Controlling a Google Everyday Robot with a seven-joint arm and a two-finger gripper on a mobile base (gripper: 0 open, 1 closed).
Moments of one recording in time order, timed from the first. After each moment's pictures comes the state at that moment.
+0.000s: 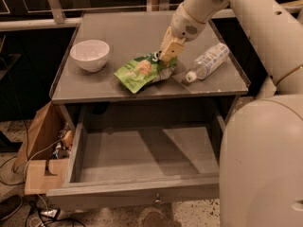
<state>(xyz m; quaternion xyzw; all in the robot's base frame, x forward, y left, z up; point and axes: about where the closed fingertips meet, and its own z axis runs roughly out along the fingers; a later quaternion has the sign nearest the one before) 0.690 -0.066 0.892 -0.69 0.68 0.12 0.24</state>
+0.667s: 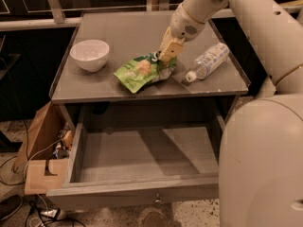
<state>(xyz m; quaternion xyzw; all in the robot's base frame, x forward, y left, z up) 0.690 -0.066 0.892 -0.69 0.68 0.12 0.24</state>
